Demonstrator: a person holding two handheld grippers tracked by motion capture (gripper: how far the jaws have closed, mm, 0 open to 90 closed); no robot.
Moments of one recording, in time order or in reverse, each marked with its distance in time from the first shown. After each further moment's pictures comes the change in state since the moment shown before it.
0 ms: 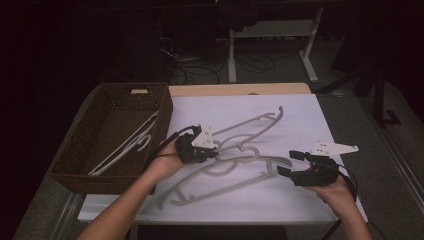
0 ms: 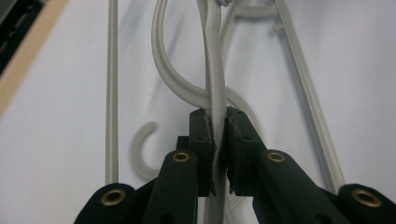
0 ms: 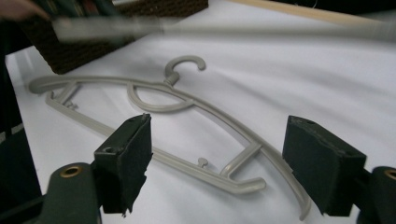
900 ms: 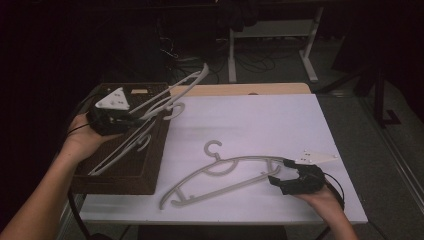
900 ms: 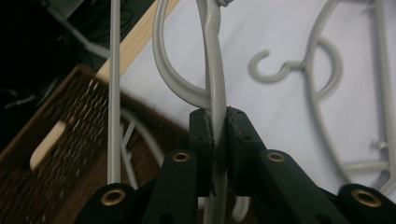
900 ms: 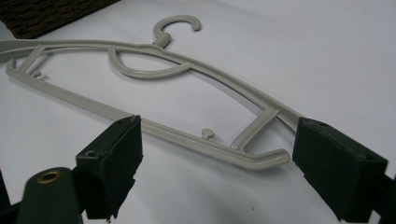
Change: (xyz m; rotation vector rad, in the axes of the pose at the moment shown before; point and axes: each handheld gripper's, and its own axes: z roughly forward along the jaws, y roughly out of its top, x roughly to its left) left arm 0.067 -0.087 -0.166 0.039 0.219 -0.232; right arm 0.014 -0.022 0.028 0.080 -0.064 0.006
